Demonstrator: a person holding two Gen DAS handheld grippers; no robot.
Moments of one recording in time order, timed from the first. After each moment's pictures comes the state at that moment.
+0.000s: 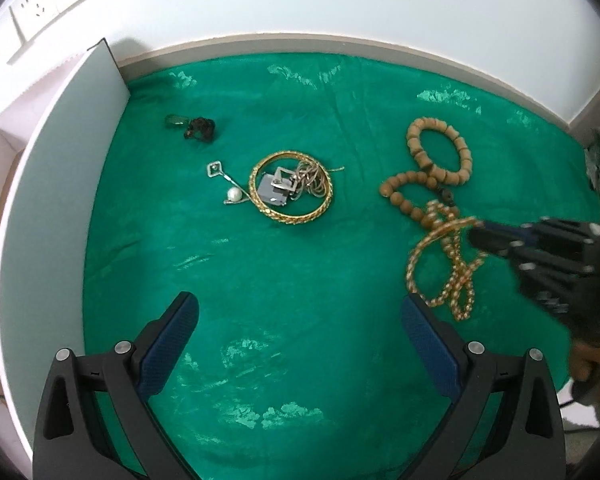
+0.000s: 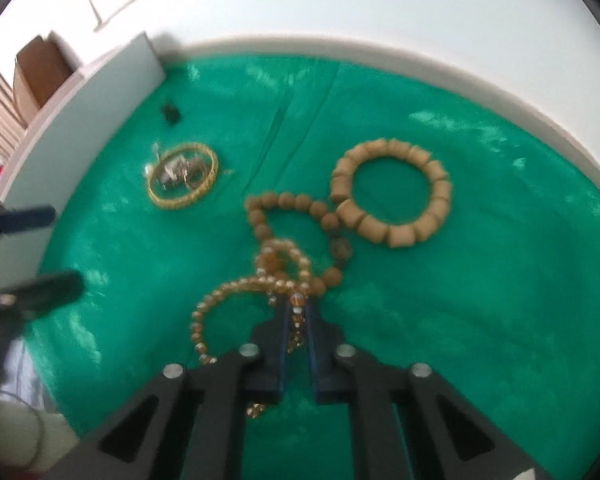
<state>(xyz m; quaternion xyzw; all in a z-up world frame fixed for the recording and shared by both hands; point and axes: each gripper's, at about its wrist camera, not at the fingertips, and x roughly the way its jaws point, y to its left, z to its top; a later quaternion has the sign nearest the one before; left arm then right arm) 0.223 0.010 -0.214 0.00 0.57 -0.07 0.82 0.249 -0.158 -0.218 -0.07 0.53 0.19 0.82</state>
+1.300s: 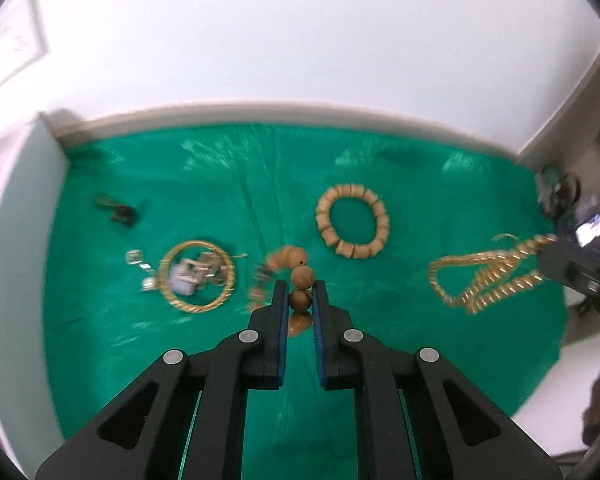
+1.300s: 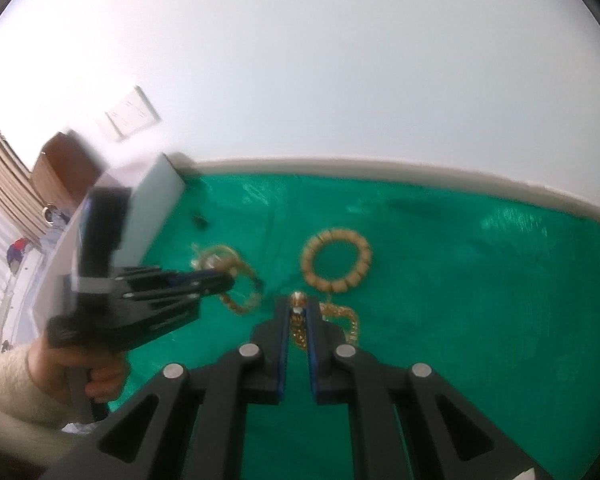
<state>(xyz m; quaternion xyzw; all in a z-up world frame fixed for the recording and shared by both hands) 0.245 -0.023 -0.153 -0.05 0.52 -0.15 0.84 0.217 -0.216 -0.089 0.02 0.45 0.20 0.87</state>
